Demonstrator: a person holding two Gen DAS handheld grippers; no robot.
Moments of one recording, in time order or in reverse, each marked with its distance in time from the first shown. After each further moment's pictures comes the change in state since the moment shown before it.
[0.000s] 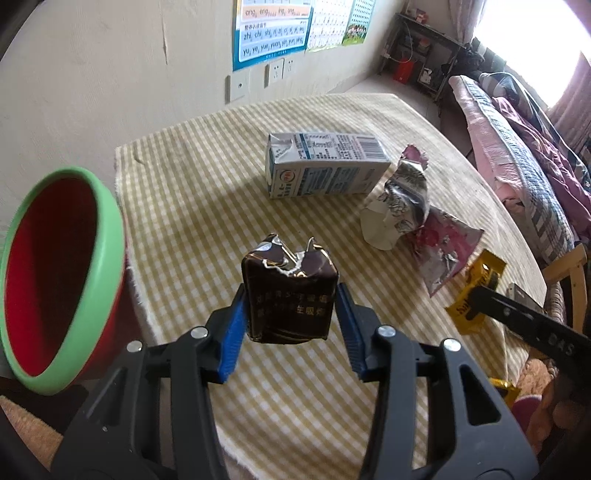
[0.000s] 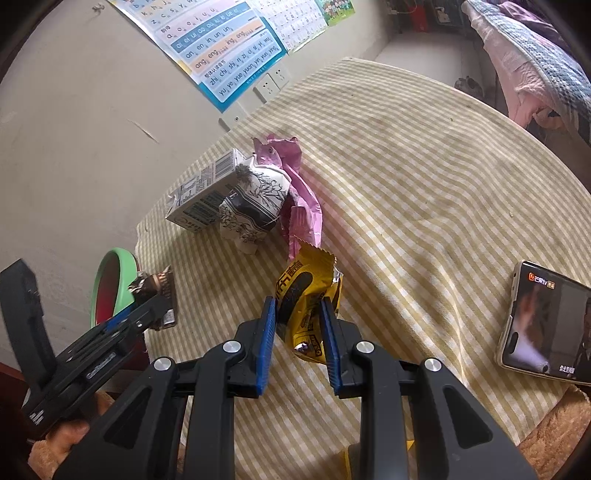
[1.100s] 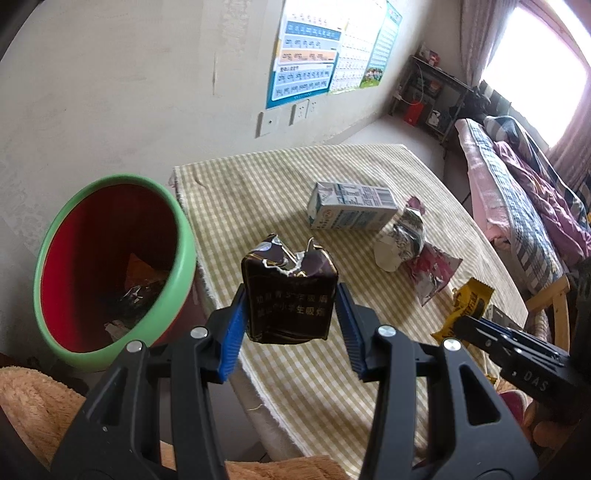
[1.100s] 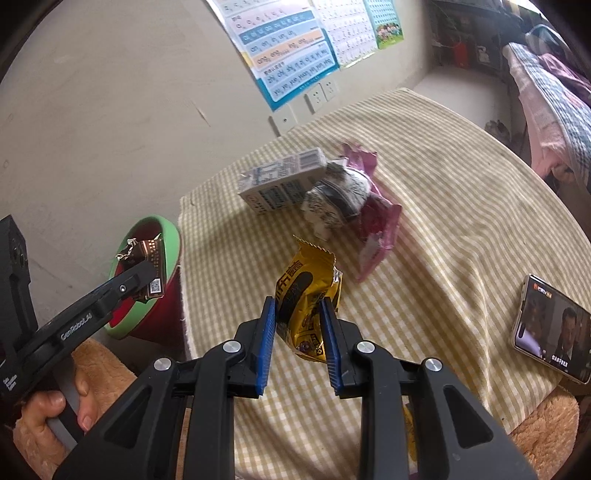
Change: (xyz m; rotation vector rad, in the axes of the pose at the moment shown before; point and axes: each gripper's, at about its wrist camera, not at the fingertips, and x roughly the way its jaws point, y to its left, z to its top) left arm -0.069 0.040 -0.011 -0.098 -0.133 0.003; right arm -0.031 0.067 -0.026 -0.183 -0.040 0.015
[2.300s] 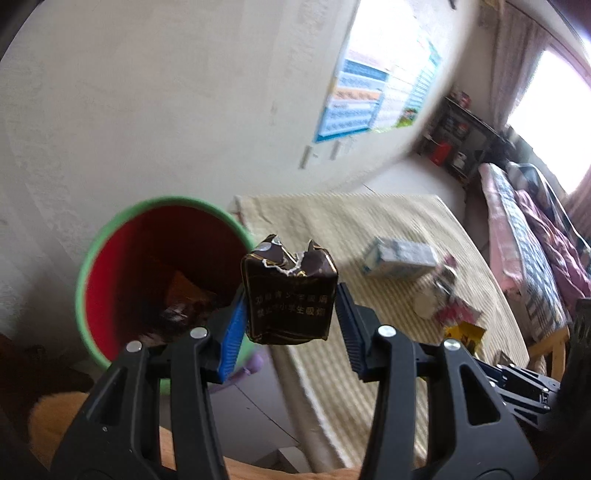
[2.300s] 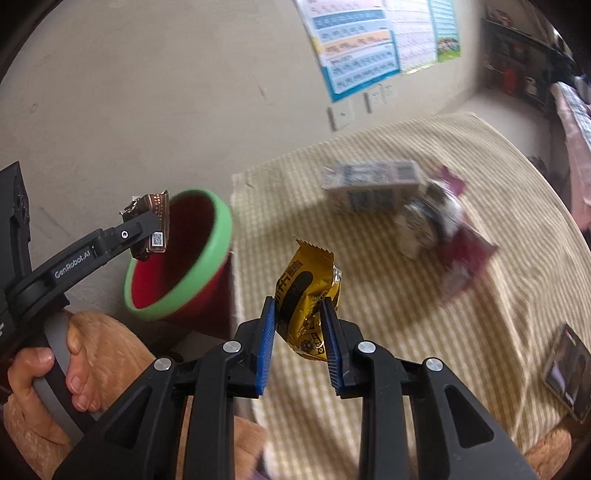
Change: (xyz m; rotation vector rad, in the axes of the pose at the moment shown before) left arm -0.033 0.074 0.027 -0.139 -0.102 0.070; right arm 0.022 0.078 0.011 -0.185 0.050 0.069
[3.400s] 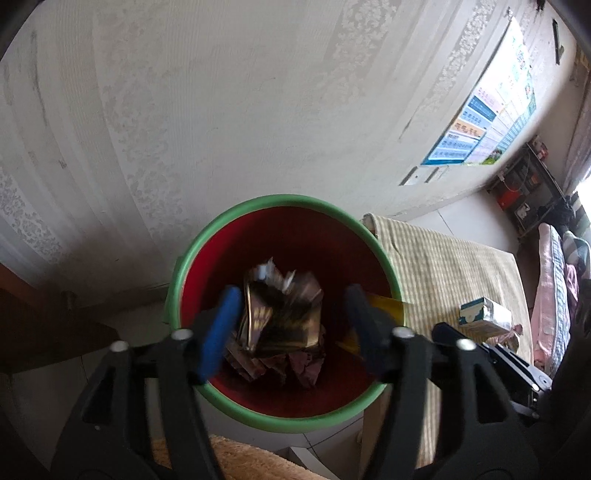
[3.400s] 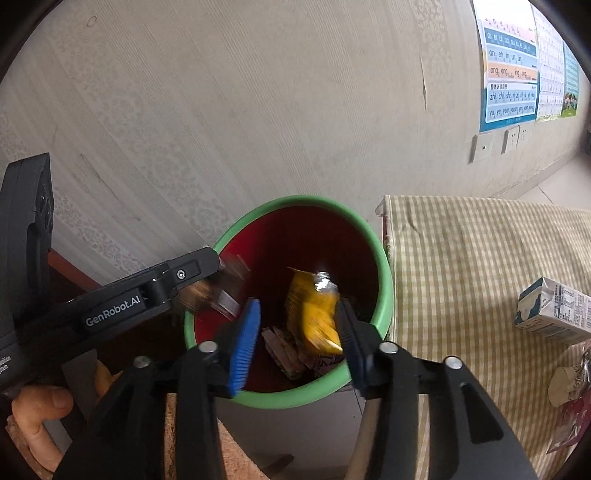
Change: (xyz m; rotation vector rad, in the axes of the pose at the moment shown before) left arm 0.012 0.122 0.024 -0.276 0.062 0.178; right arm 0.110 0.141 0.066 -0.287 0.071 0.208
